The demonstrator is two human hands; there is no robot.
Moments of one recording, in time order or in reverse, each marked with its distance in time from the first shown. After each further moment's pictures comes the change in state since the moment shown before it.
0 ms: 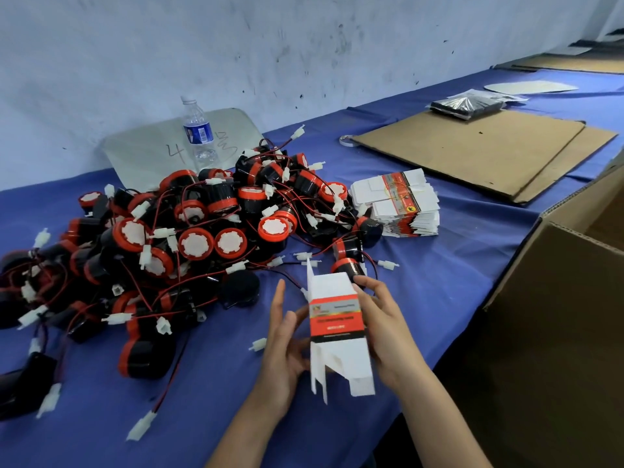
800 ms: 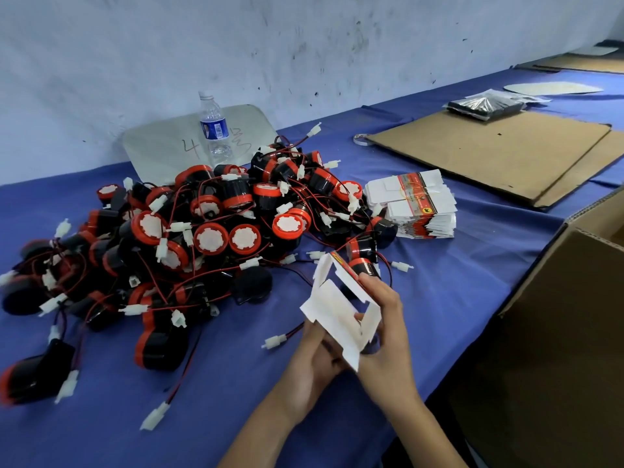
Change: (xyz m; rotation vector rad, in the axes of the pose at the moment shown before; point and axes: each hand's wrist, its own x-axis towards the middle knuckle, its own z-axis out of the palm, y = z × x) left_hand -0.005 -0.003 0.007 0.047 -0.147 -0.169; right_hand -0.010 0.036 0.000 -0.458 -0.061 -0.687
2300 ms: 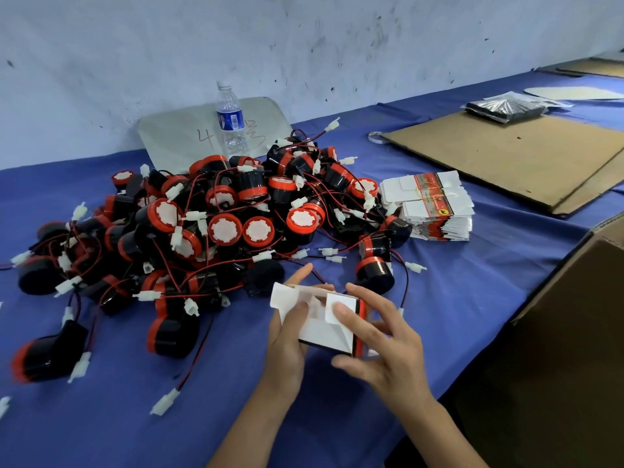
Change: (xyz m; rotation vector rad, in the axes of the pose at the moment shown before) left_hand -0.003 0.023 -0.016 0.173 0.281 0.386; right_hand 0.006 -0.007 -0.004 -0.355 -0.113 -0.526
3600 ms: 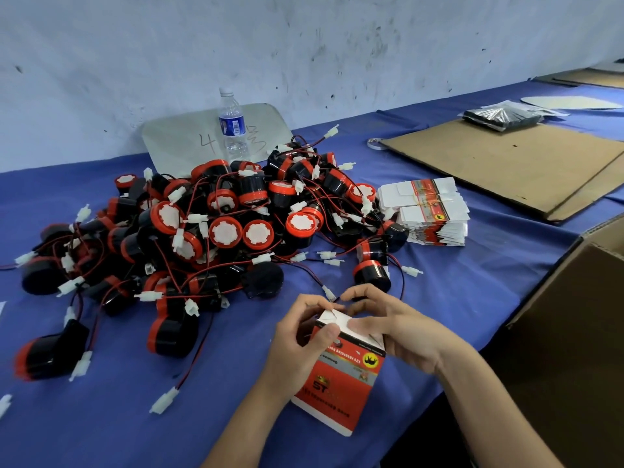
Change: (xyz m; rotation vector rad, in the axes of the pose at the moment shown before) left_hand -0.005 -0.001 -0.005 0.270 -0.167 0.054; right_hand 0.043 0.023 -0.034 0.903 -0.596 1.155
